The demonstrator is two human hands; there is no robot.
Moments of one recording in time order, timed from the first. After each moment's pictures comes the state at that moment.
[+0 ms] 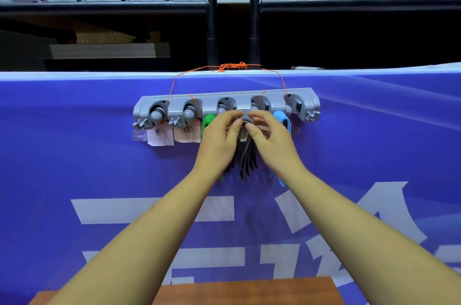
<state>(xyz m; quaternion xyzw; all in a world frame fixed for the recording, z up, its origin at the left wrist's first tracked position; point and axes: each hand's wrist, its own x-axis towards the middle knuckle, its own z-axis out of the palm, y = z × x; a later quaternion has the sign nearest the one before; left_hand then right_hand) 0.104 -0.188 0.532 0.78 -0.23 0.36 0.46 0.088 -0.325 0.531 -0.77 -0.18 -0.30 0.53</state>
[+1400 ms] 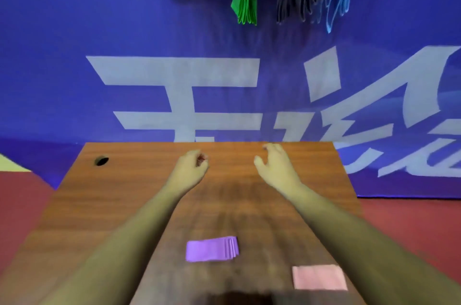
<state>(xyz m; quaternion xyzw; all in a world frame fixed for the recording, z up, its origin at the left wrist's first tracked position) -0.042 -0.034 0.199 0.93 0.00 -0.02 0.38 -0.043 -0.272 0.205 -0.94 0.02 0.00 0.33</state>
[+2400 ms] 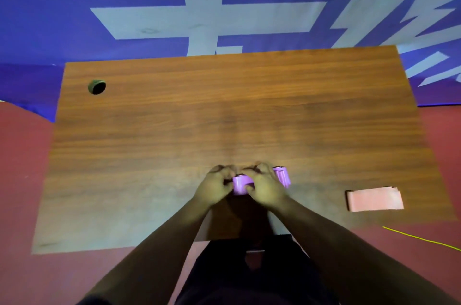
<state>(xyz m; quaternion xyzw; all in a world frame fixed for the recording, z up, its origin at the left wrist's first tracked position) -0.139 0.075 -0.052 0.86 -0.04 -0.31 0.40 -0.155 -0.110 -0.029 -0.92 -0.01 0.30 0.24</state>
